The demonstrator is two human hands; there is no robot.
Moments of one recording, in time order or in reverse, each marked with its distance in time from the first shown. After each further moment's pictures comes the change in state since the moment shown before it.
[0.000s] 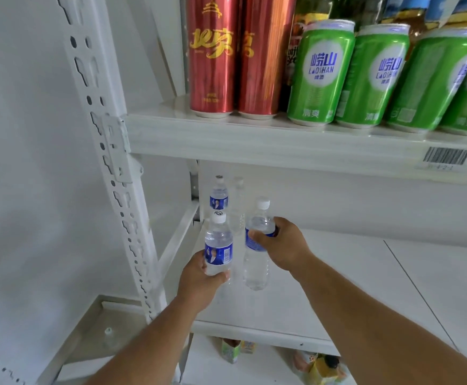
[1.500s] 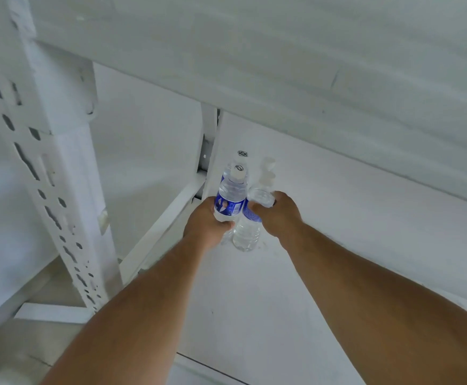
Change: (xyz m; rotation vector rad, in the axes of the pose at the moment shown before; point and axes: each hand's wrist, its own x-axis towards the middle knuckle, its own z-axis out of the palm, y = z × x) left_hand 0.203 -0.031 0.041 0.044 0.109 0.041; right_hand 0.198 0.046 0.080 -0.273 -0.069 0.111
